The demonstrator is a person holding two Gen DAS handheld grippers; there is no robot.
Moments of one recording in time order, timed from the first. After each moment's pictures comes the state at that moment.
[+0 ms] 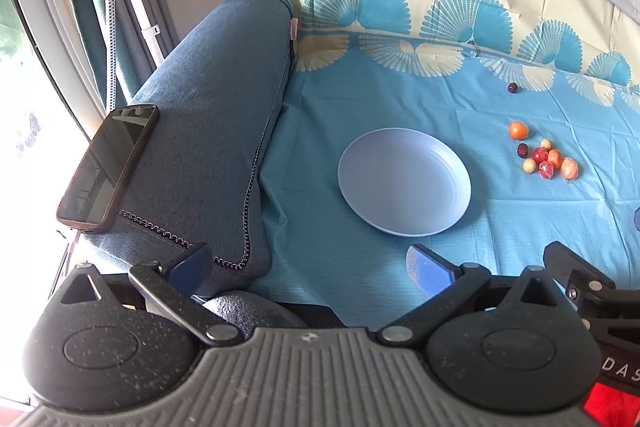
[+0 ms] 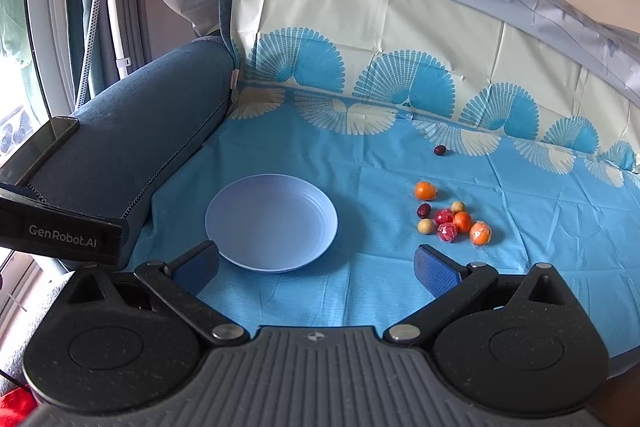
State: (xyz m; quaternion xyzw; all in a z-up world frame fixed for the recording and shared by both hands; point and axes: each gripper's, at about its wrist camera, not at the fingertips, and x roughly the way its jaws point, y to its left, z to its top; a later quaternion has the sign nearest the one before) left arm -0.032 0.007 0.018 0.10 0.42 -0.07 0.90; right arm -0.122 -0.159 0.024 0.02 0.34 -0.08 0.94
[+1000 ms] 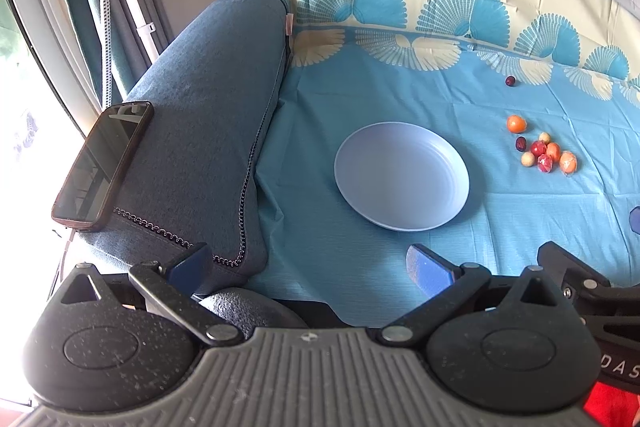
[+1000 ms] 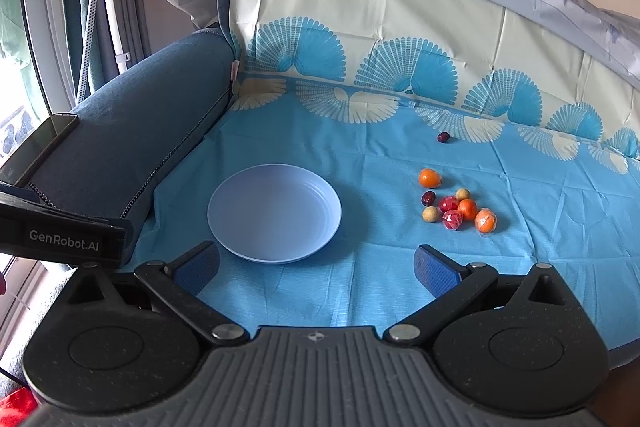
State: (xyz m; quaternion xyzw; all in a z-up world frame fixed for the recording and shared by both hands) left arm -0.031 0.006 0.014 0.11 0.42 -0.07 0.90; right arm -0.119 -0.160 0.019 0.03 0.35 -0.08 0.93
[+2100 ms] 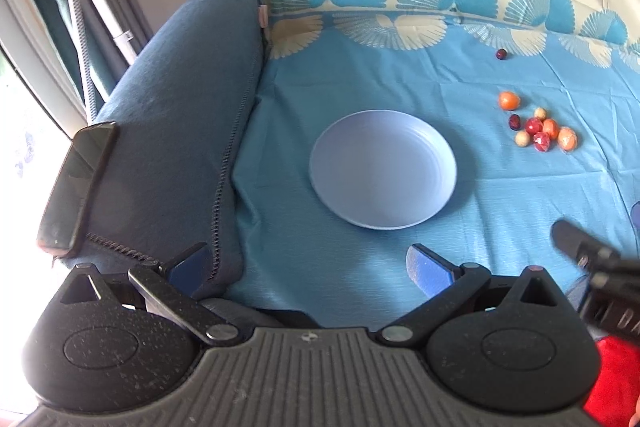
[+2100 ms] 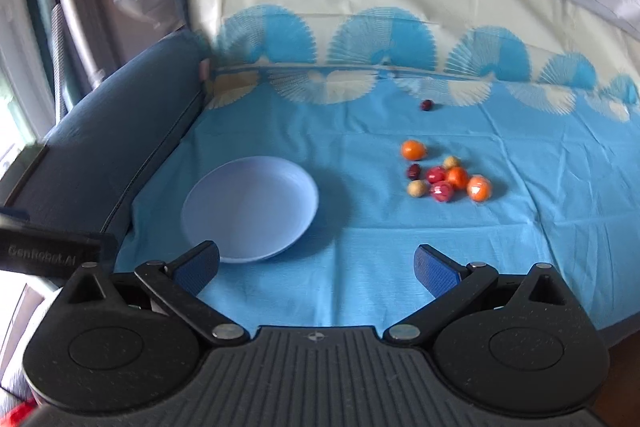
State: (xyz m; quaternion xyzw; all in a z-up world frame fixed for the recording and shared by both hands) left arm -0.015 -0.049 0.008 0.15 0.44 -0.08 0.88; right arm -0.115 -0.220 -0.002 0.12 0.35 -0.10 0.92
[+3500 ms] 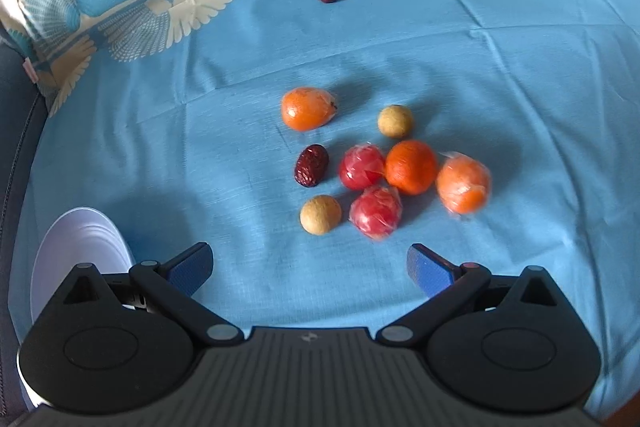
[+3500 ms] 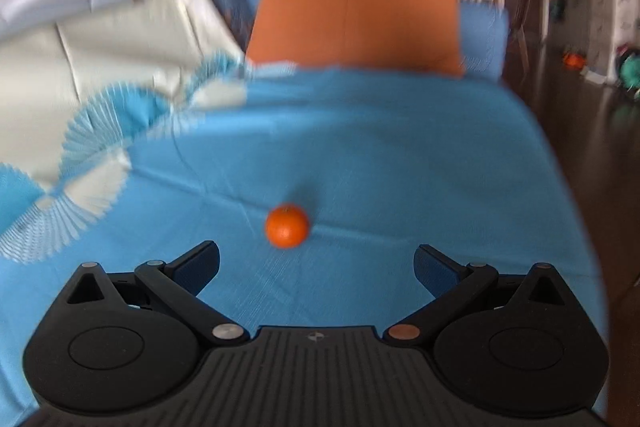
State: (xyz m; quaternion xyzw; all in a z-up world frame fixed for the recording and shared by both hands) left arm 0.108 -0.404 -0.156 0.24 0.51 -0.14 0.82; right arm -0.137 -1.006 -0.200 0.26 0.20 -0.63 0.70
